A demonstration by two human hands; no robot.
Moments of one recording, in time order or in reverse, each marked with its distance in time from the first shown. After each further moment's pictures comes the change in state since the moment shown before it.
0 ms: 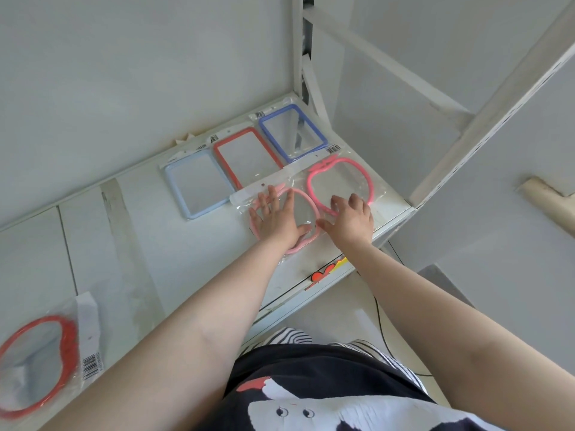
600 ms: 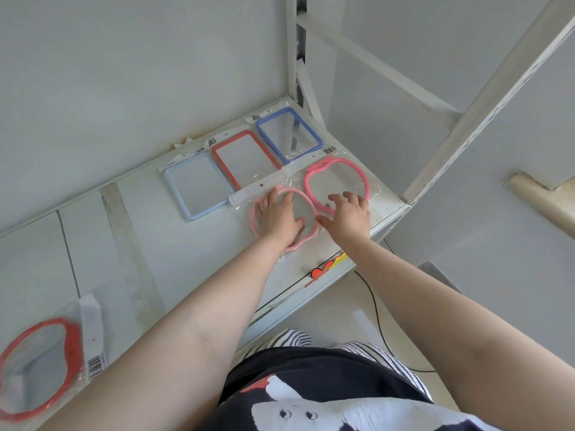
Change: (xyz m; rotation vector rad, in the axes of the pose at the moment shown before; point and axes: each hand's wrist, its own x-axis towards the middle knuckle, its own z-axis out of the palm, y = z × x) left_hand -0.011 0.004 -0.018 -0.062 0.141 0.089; right_hand -0.009 -0.011 -0.016 -0.005 0.007 -0.015
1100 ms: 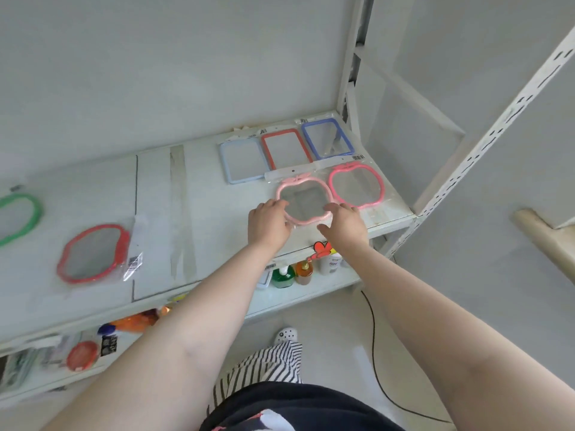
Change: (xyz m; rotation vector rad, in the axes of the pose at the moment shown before) left_hand -0.136 -0.014 -0.027 -0.027 0.232 -0.137; right_hand -0.087 -0.007 -0.031 -0.072 -0.114 -0.342
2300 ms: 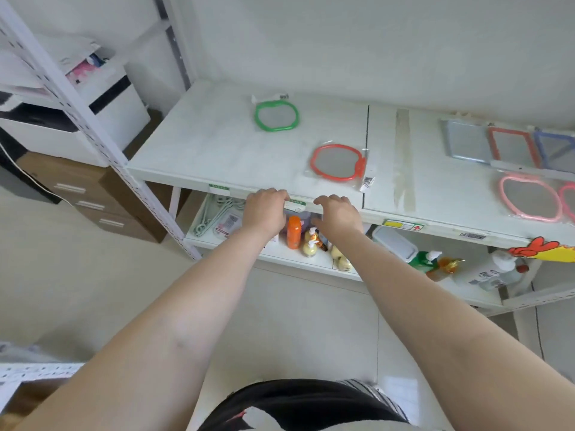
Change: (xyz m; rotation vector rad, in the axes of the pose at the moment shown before) left_hand -0.351 -0.386 -0.146 0.125 0.137 -0.404; right_hand -0.277 -0.384 0.202 -0.209 -0.235 -0.582
